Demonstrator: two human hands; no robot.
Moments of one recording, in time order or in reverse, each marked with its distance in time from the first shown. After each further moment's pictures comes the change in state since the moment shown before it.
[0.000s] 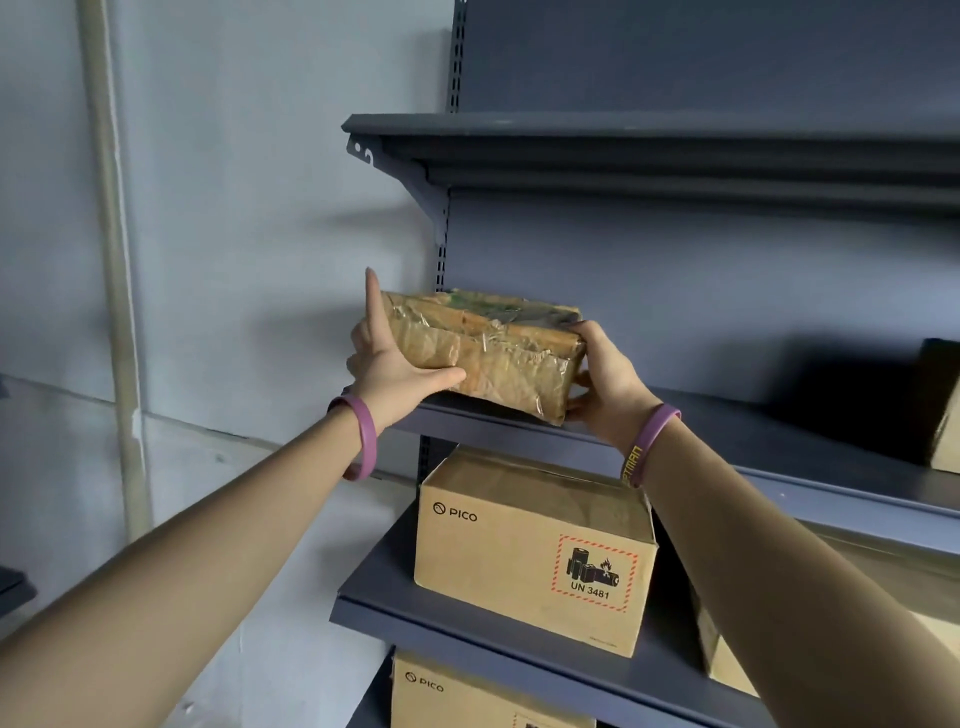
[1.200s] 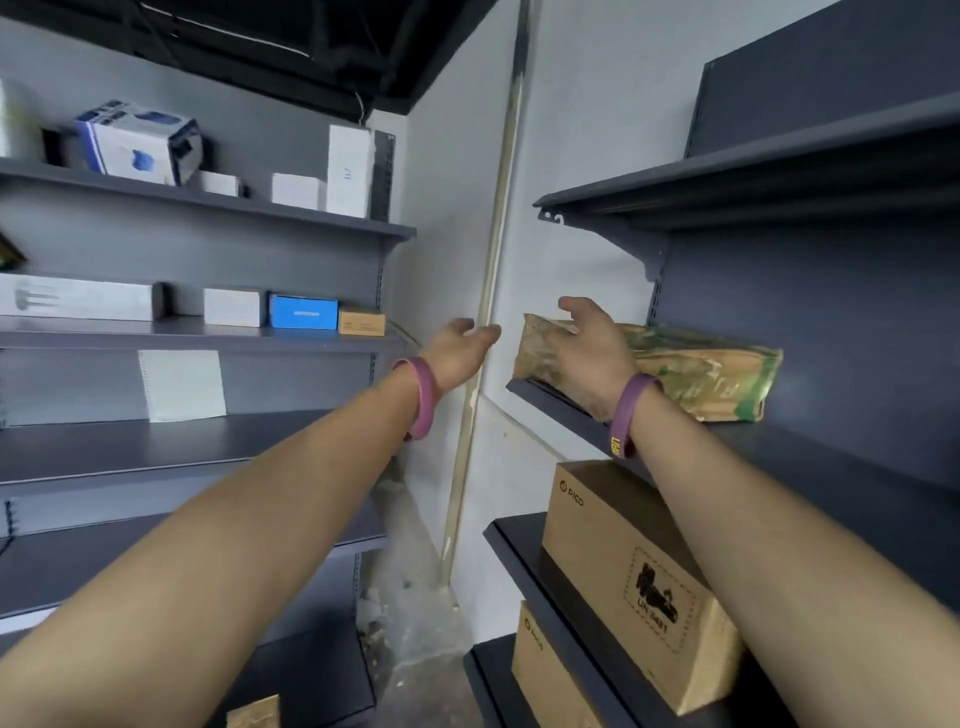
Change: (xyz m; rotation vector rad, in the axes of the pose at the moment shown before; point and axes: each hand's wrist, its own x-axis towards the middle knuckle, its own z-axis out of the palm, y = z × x) left_hand -0.160 0.164 0.033 0.282 0.435 -0.384; right_hand -0.051 -0.036 -0.029 -0.425 -0.710 -0.625
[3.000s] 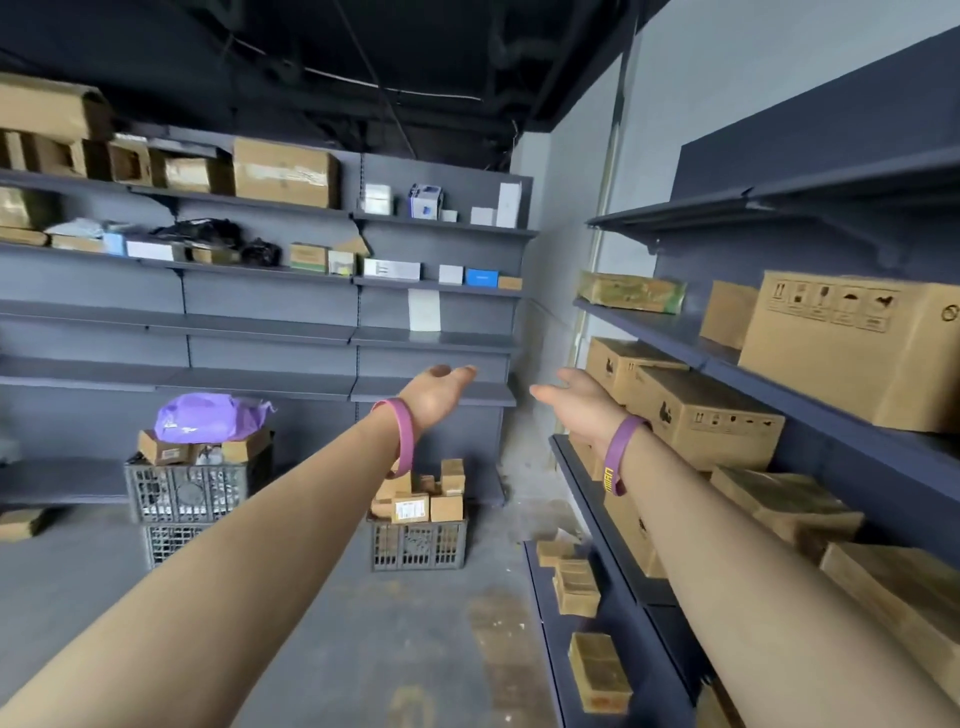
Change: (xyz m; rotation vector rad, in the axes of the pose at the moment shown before) left_hand -0.978 0.297 0.043 0.083 0.261 -0.372; right_hand -0.817 -0.214 -0.428 0.239 -0.526 0.162
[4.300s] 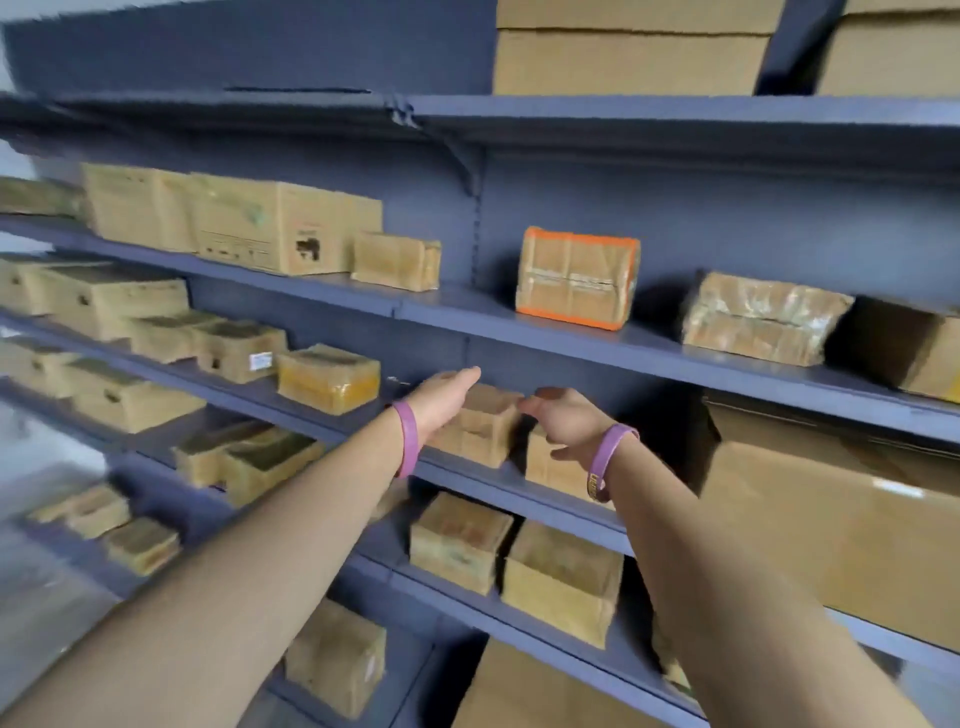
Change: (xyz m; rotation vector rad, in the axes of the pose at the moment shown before) left_hand -0.724 0.103 0.218 -0.094 -1.055 0.315; right_hand -0.863 0.027 -0.211 -0.070 0.799 0.666
